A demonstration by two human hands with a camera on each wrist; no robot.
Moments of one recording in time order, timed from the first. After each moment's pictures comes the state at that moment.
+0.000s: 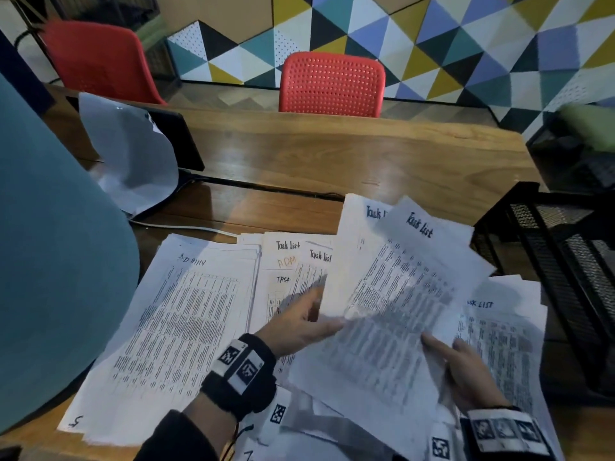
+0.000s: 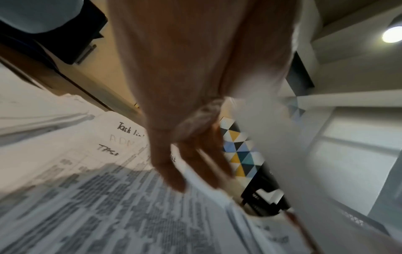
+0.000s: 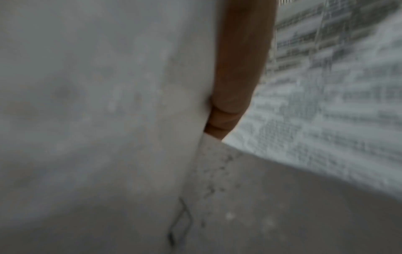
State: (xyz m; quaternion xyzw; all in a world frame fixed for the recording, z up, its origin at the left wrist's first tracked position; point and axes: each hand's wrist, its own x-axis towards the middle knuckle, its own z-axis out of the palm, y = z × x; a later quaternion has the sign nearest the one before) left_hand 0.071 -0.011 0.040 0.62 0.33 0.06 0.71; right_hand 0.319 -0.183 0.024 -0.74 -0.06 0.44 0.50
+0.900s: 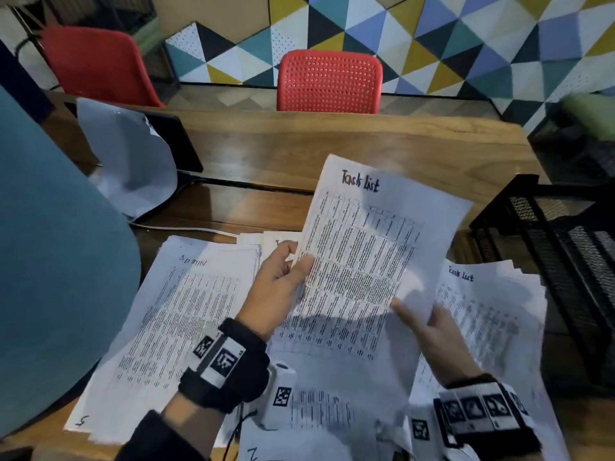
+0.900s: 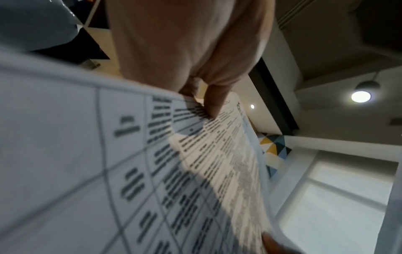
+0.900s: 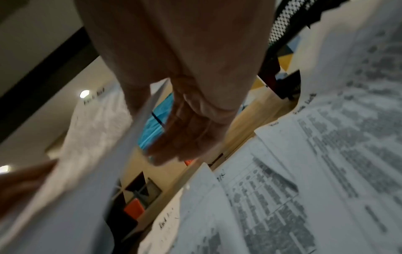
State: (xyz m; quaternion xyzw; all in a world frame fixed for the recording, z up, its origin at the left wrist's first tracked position) left_hand 0.072 0.006 0.105 0.54 0.39 0.30 0.69; right_hand 0.278 -0.141 0.084 -0.72 -0.29 0.39 0.49
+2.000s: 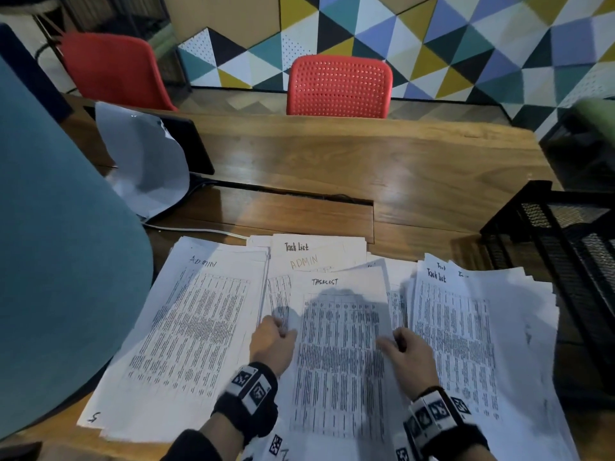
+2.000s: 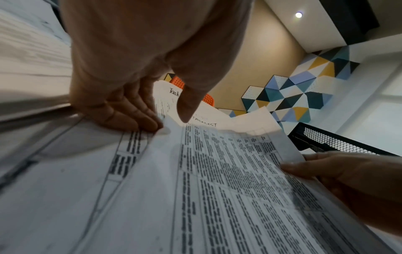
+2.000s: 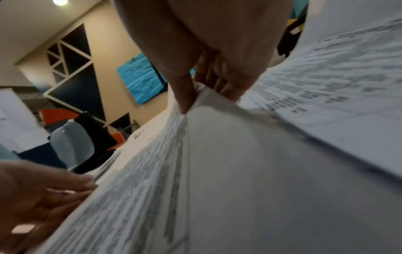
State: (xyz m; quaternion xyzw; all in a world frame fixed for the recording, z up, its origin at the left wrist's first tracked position) left_hand 0.043 -0.029 -0.002 0.55 0.67 0.12 0.48; right_hand 0.247 -0.147 0.010 -0.80 -0.28 0.34 0.40
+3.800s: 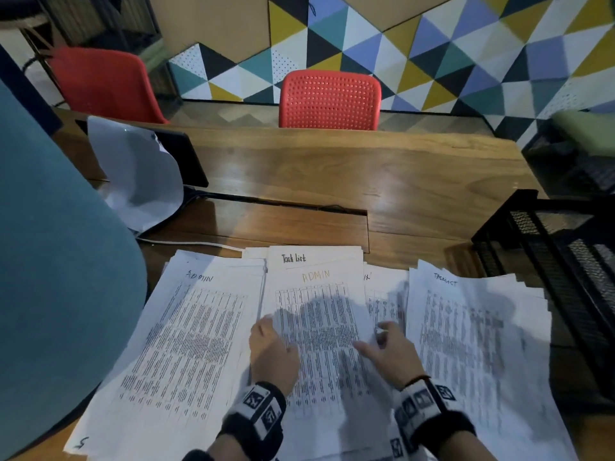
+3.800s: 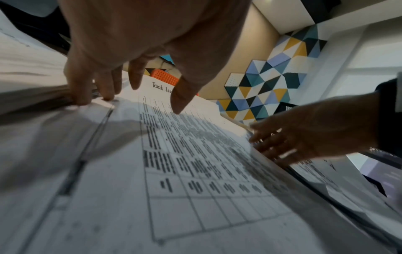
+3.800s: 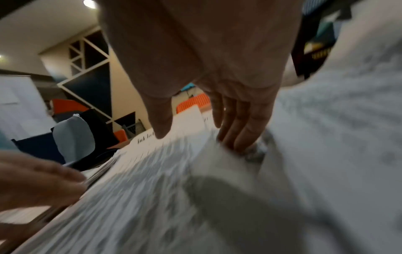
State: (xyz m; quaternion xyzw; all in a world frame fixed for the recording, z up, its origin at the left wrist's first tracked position) left_hand 0.049 -0.037 -0.014 0.65 0.64 0.16 0.37; right_hand 0.242 -0.116 0.020 -0.84 -0.35 0.35 0.22
